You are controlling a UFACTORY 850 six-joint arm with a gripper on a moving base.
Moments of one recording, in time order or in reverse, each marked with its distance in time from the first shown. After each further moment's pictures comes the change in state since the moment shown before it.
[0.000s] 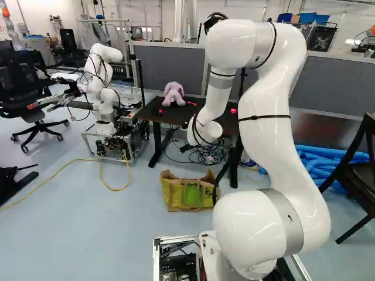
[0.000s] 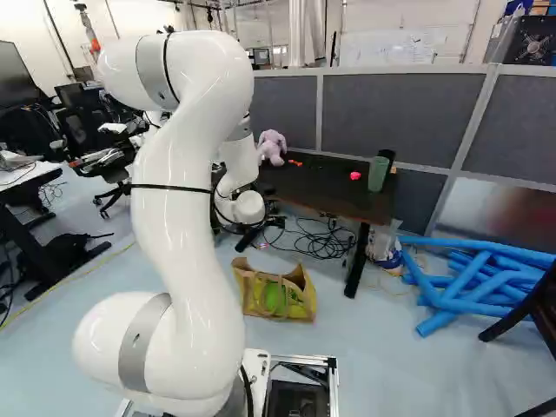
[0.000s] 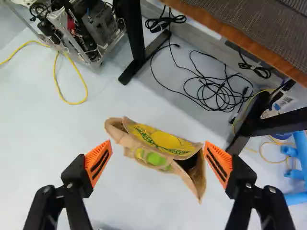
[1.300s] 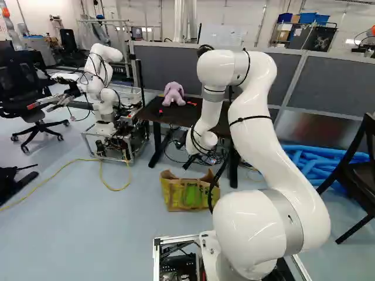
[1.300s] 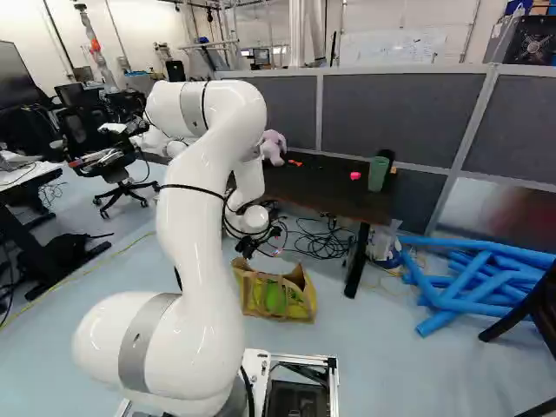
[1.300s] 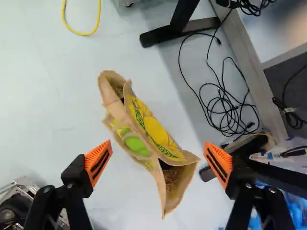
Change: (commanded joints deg) arm 0.0 -14.0 -8.2 -2.0 -0.8 -31.9
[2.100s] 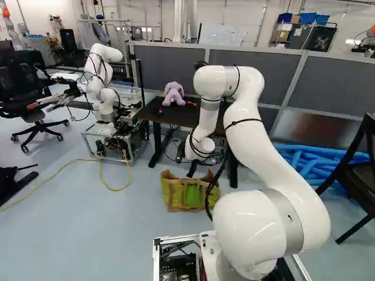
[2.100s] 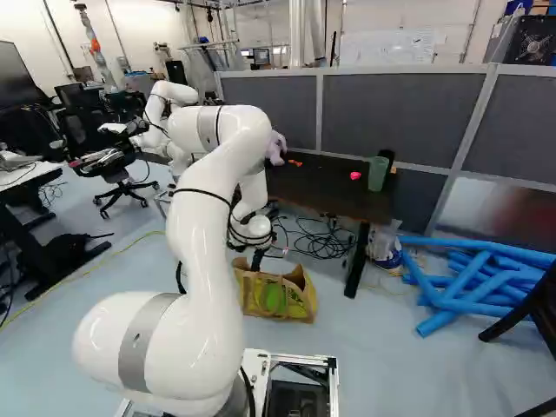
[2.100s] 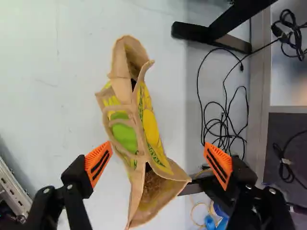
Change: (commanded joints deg) arm 0.0 -8.6 -5.8 0.0 0.0 -24.1
